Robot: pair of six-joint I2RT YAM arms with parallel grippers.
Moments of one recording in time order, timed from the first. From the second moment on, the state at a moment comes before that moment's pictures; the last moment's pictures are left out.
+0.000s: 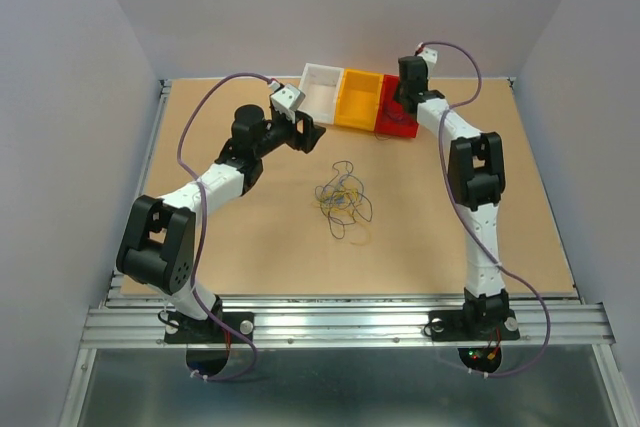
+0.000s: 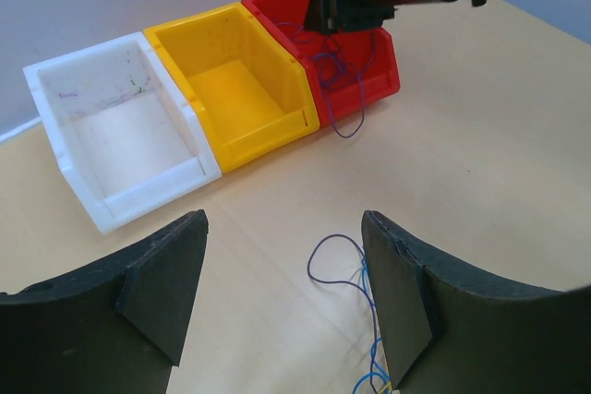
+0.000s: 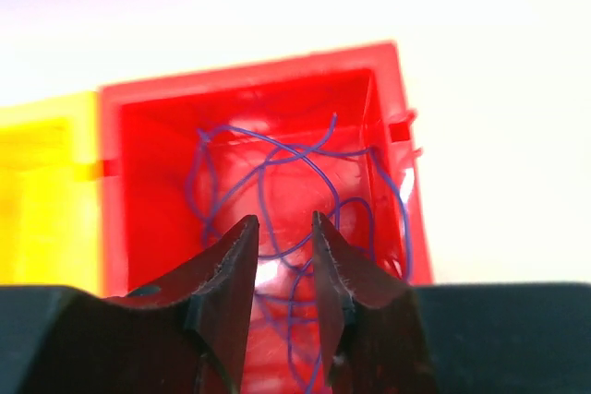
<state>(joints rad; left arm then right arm) -0.39 1.57 0.98 0.49 0.42 -0.02 0.22 2.42 2.04 -0.17 0.41 0.39</state>
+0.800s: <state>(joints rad) -0.39 1.57 0.98 0.49 0.42 -0.02 0.28 1.92 1.25 0.09 0.25 0.43</state>
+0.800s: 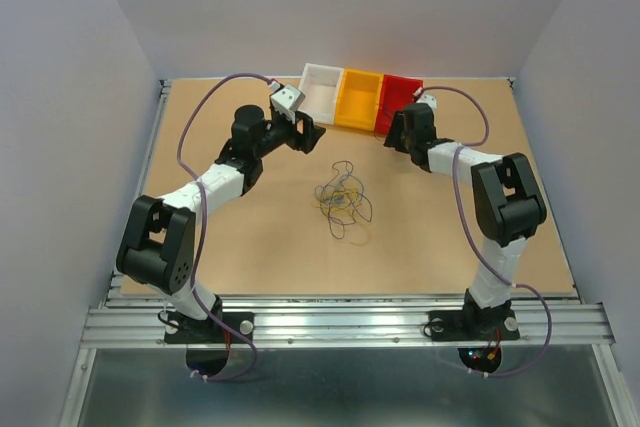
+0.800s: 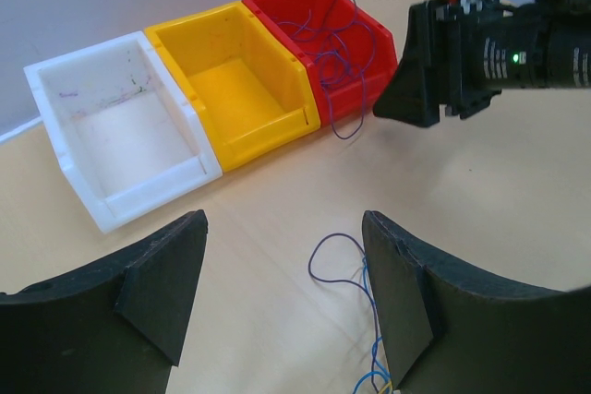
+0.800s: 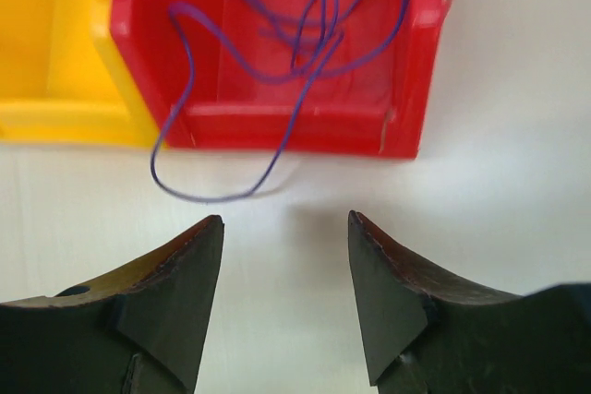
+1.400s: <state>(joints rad) -0.39 1.57 0.98 0.49 0.42 -0.01 0.31 2.02 1.13 0.43 0.22 0.51</state>
